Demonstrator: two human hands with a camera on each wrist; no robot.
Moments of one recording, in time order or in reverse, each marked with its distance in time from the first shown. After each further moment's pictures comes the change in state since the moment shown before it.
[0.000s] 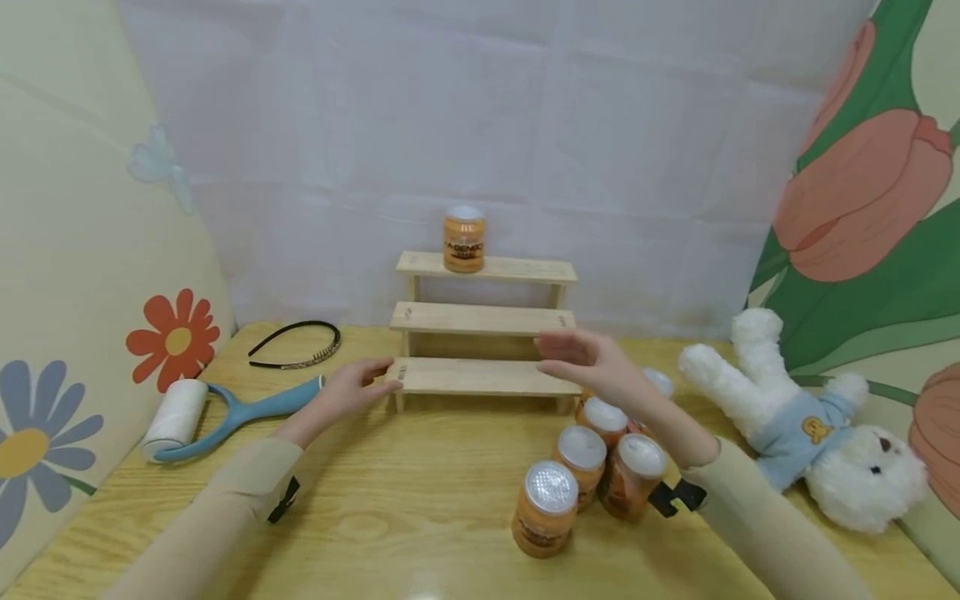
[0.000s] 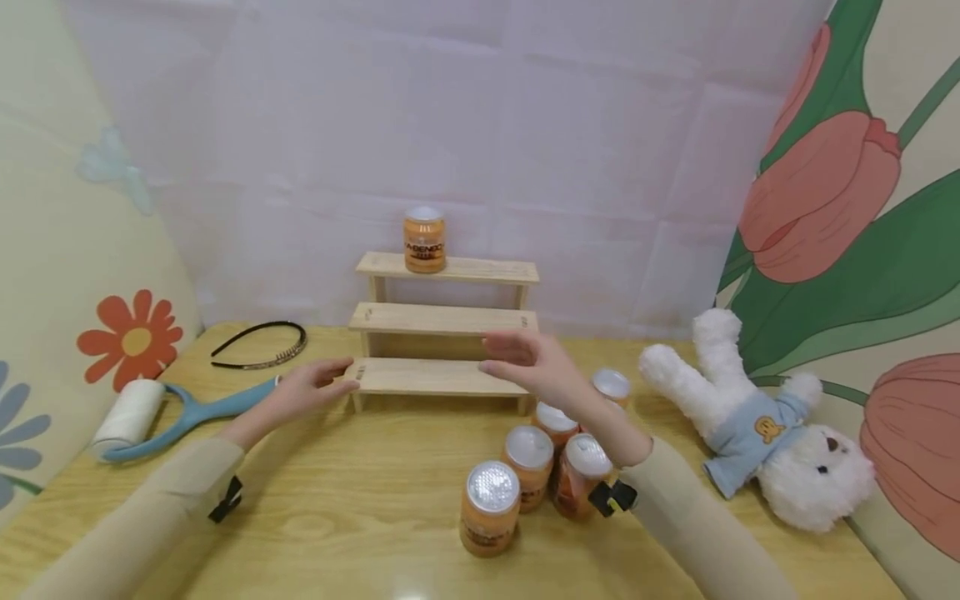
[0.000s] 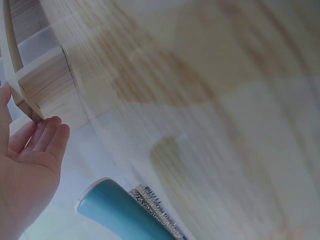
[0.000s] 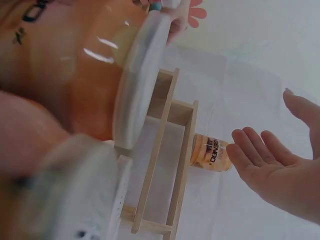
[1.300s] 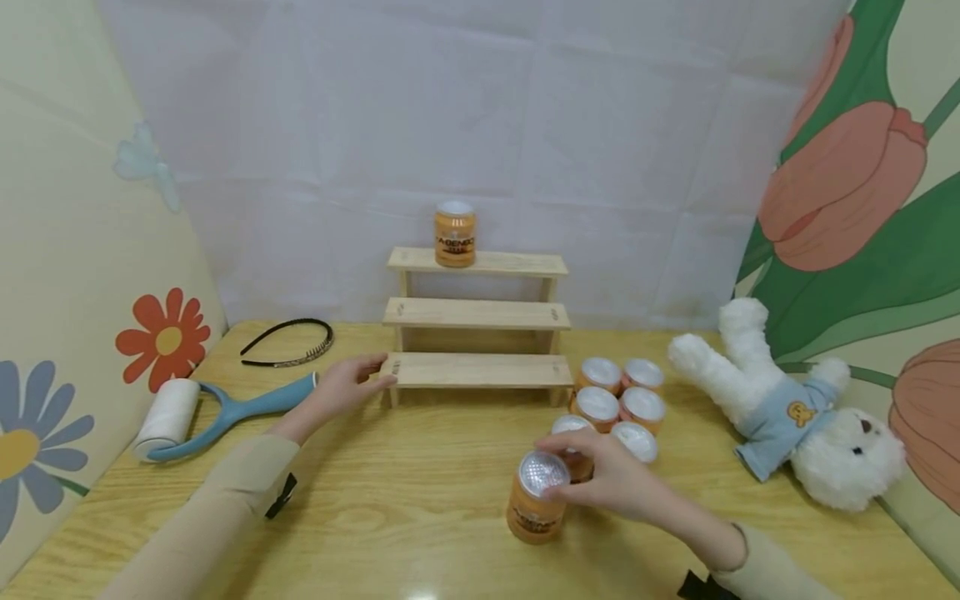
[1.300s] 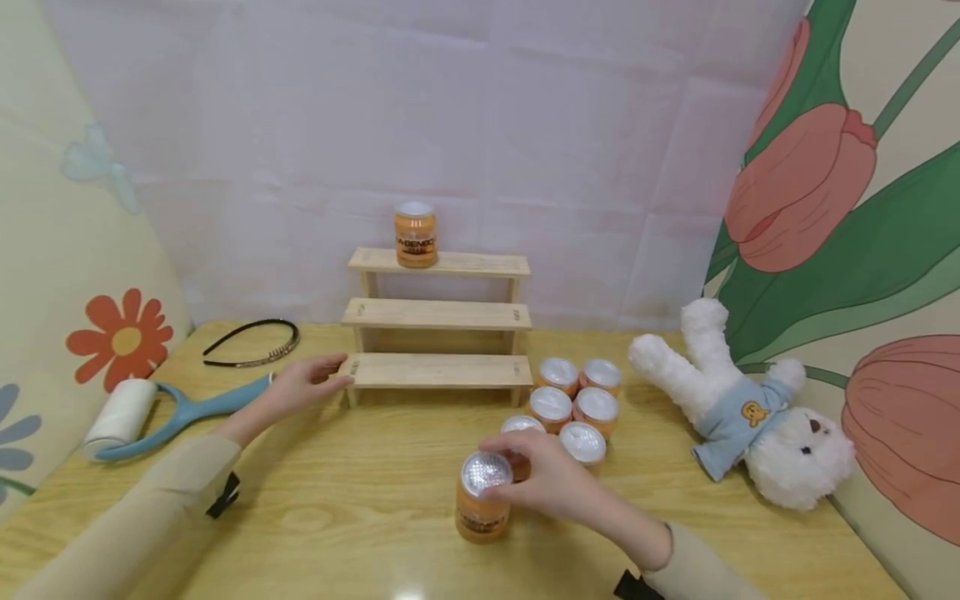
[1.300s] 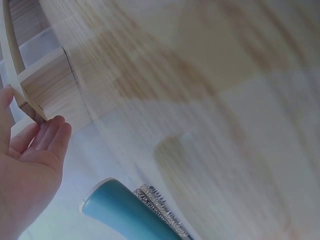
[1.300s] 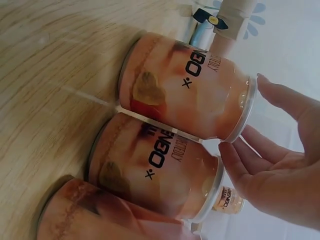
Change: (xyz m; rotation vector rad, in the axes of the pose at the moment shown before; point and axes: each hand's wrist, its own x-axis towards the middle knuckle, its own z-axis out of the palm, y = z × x) left_hand 0.001 0.002 0.001 0.024 0.015 0.029; right_hand -0.087 0.031 0.047 -0.303 -0.091 -0.160
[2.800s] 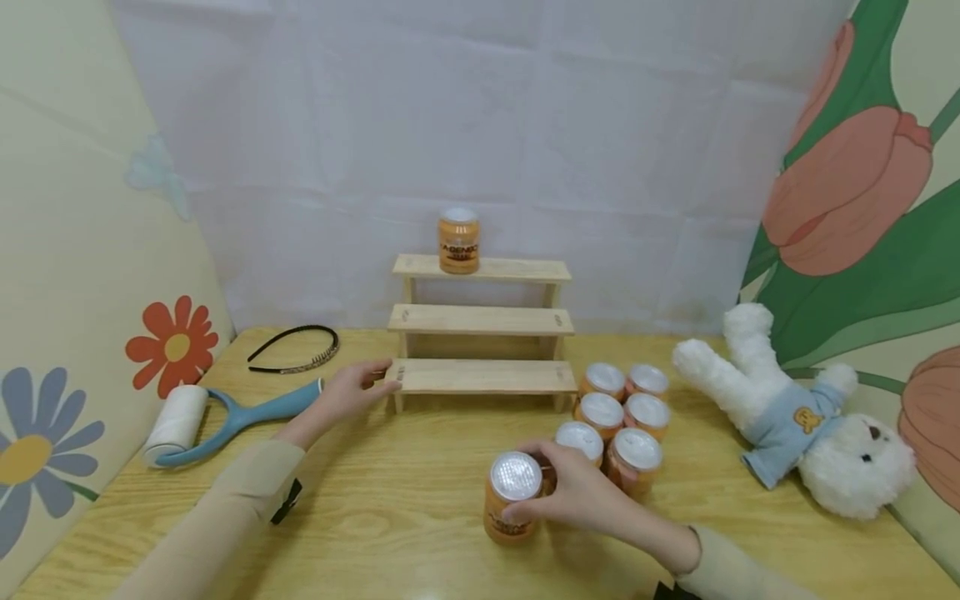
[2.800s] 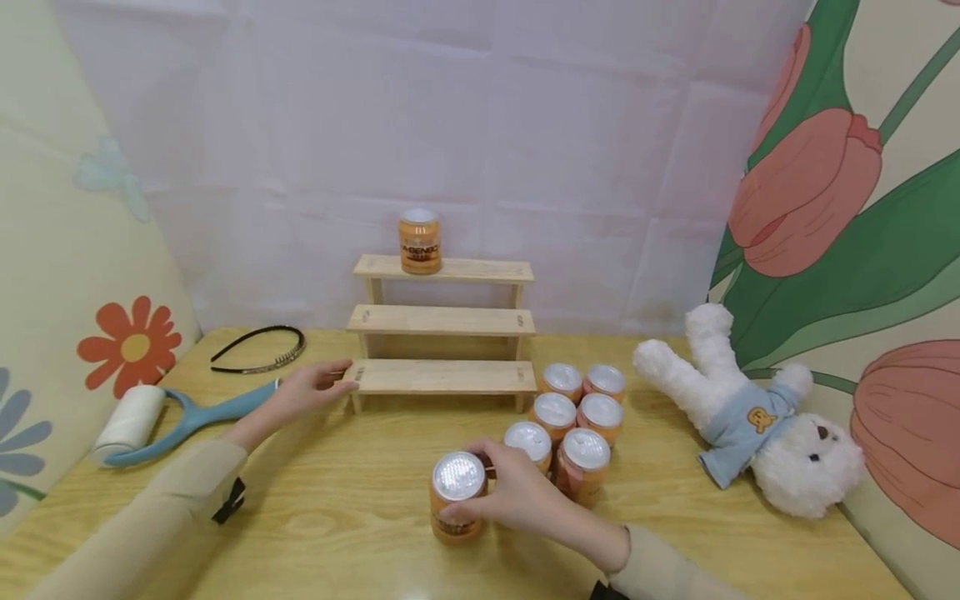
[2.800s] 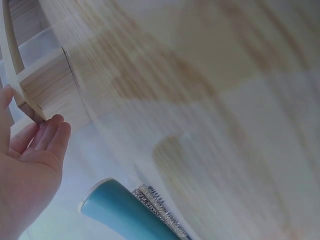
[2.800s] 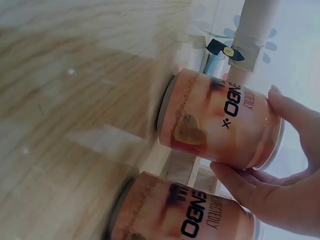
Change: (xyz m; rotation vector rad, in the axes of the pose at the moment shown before) left_hand -0.001 0.001 0.000 0.000 0.005 -0.018; right_hand 0.021 -0.004 0.037 0.130 -0.031 0.173
